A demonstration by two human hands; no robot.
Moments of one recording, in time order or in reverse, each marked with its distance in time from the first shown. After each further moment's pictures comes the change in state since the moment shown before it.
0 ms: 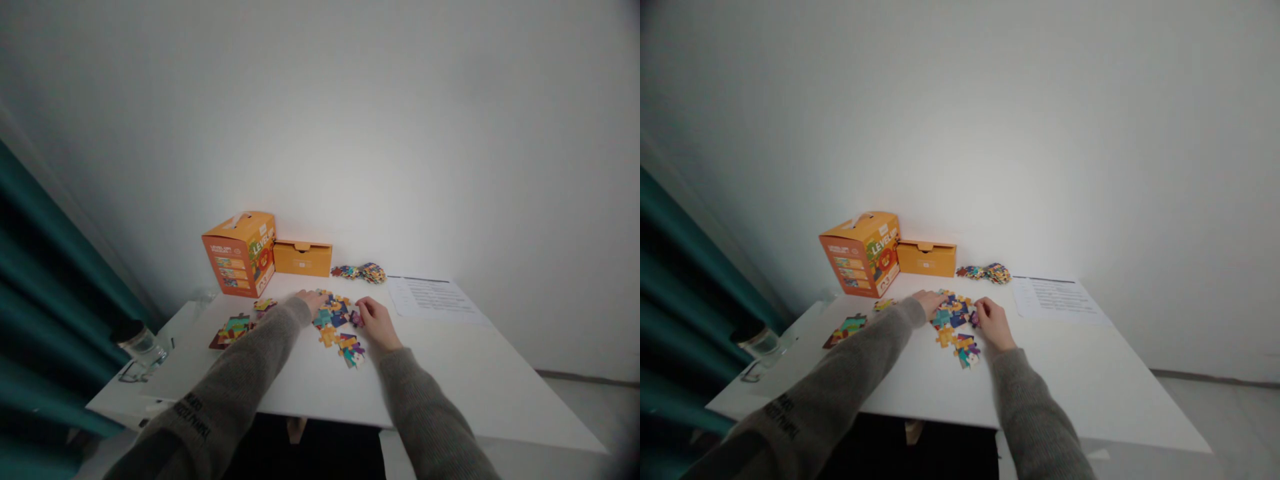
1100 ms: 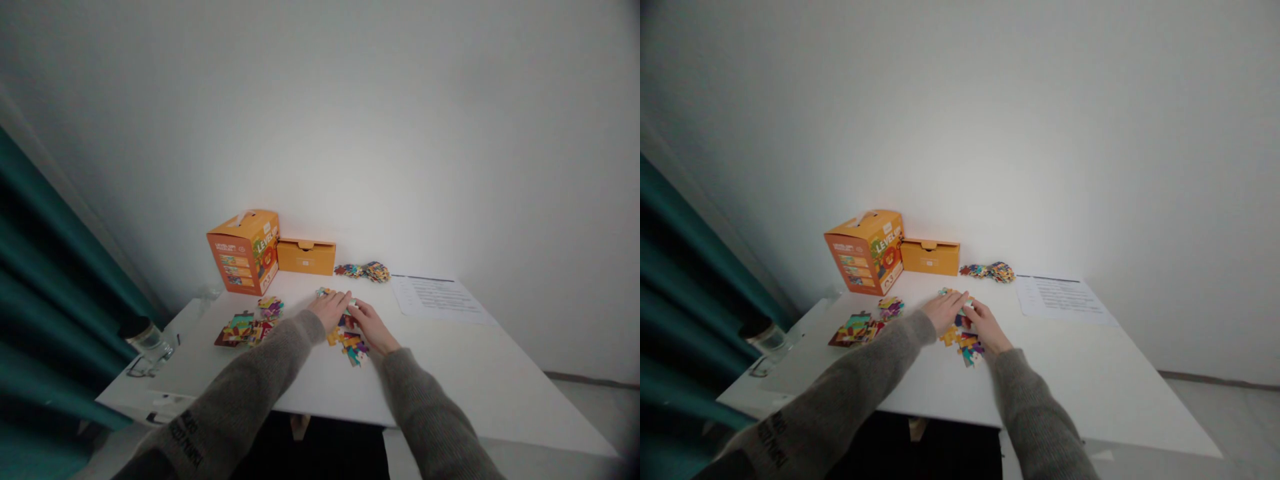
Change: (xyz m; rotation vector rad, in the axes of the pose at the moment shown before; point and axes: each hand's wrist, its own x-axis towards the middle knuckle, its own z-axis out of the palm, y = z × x) left_hand -0.020 0.047 0.000 -0.077 0.313 0.173; right_hand -0.006 -0.027 0.026 0.508 -0.283 0.119
